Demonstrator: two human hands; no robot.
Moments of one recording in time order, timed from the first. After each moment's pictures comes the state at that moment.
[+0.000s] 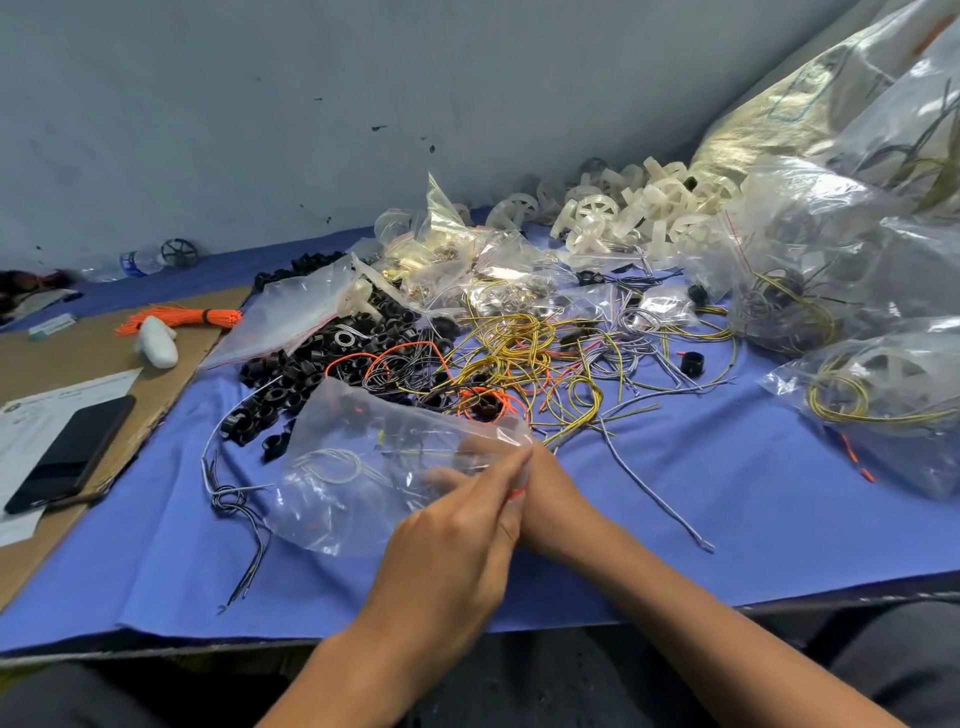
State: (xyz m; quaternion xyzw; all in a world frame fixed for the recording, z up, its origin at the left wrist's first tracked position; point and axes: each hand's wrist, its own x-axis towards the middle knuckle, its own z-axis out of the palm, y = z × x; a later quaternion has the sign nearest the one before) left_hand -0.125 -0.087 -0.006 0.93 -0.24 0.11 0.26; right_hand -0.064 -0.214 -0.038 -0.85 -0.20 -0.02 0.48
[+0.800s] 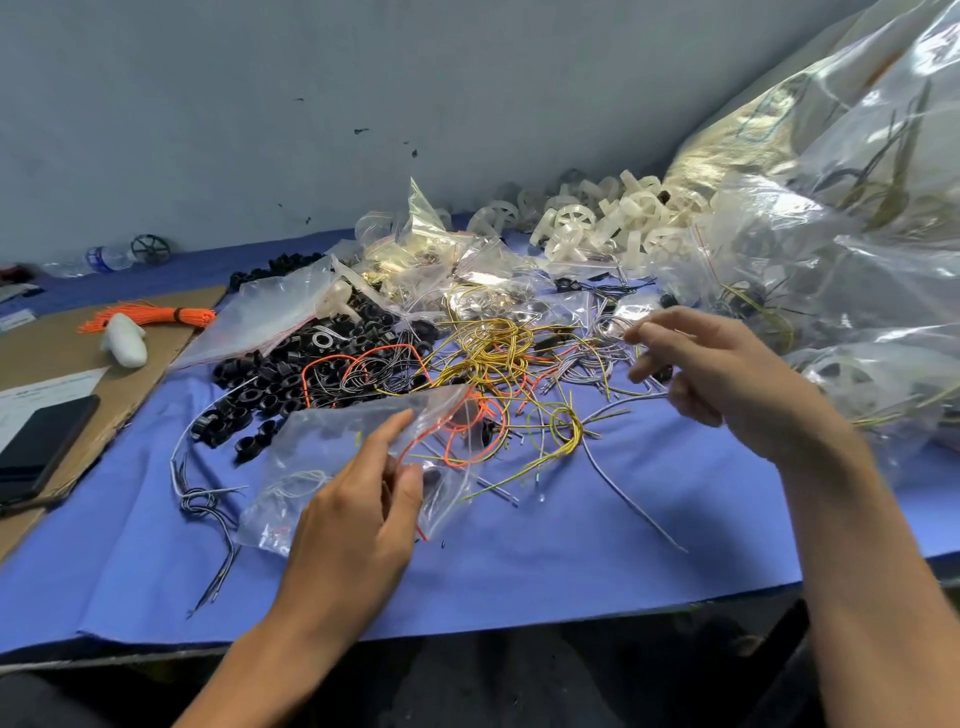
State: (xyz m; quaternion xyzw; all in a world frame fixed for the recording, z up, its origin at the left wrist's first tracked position) left_hand -0.112 -0.056 0.006 0.92 -0.10 0.16 0.33; right_hand -0.052 -0.375 0.026 -0.76 -0.05 -0.06 0.65
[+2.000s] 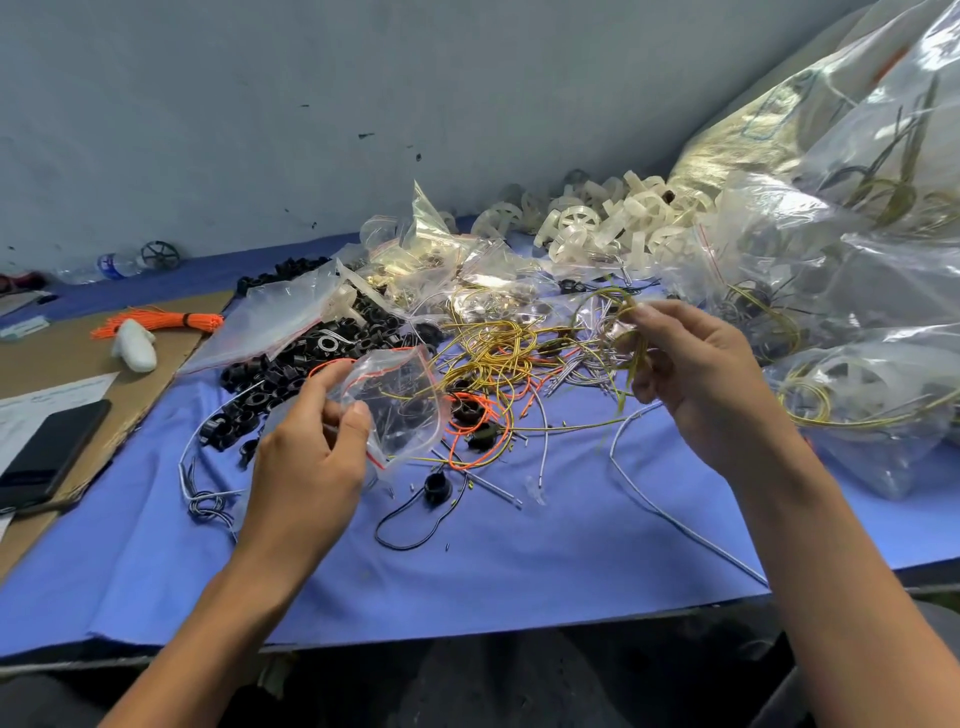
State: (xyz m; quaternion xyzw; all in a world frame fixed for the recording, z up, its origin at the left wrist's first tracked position) left_hand -0.068 -0.028 0.020 0.89 -0.05 0.22 0.38; right_hand -0.052 -0.341 0.027 -0.58 -0.03 -0.13 0.80
